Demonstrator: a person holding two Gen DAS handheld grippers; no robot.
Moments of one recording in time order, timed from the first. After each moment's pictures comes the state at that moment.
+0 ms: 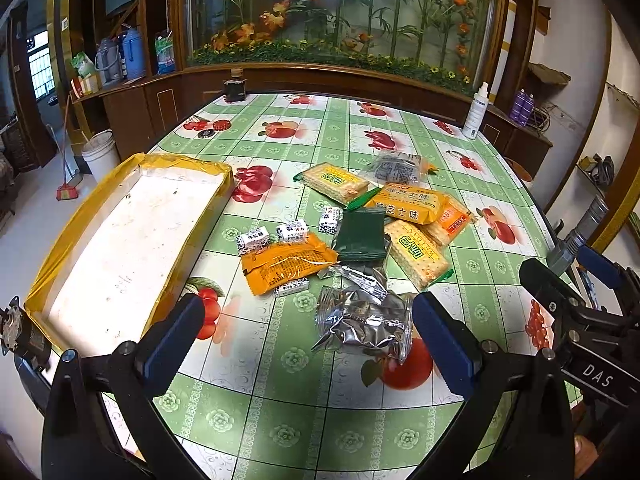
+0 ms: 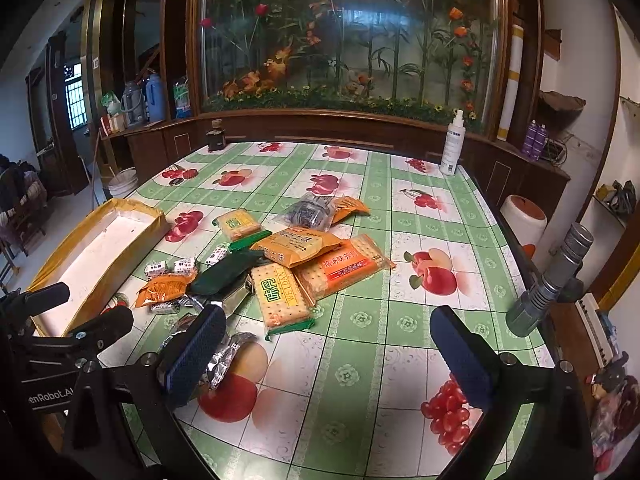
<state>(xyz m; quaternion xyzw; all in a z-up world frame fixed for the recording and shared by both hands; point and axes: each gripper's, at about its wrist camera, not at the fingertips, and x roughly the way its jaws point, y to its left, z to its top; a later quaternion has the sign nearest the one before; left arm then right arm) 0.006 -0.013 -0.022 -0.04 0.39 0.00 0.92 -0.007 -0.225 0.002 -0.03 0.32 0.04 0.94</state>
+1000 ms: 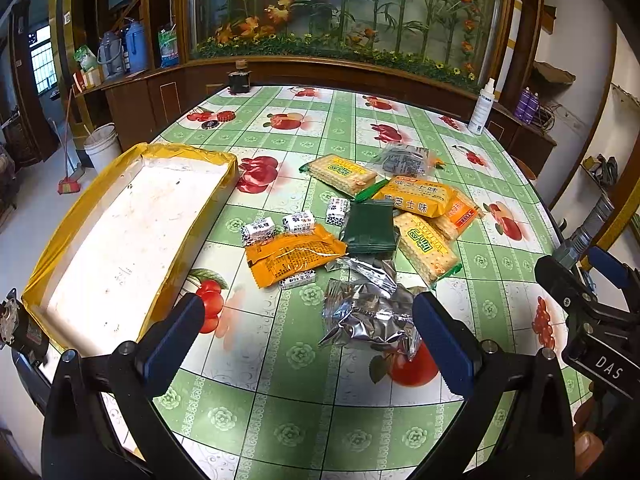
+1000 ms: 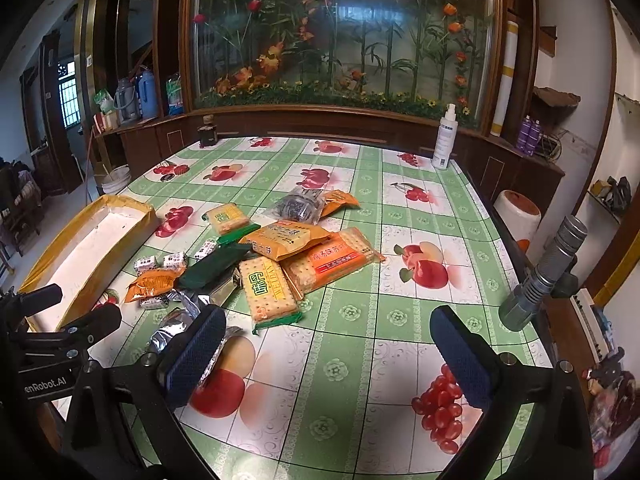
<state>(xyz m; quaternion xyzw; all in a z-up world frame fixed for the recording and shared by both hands) 0.007 -0.007 -0.030 -0.04 0.40 0.00 0.92 -0.010 -0.231 -0.003 -0.04 0.33 0.02 0.94</state>
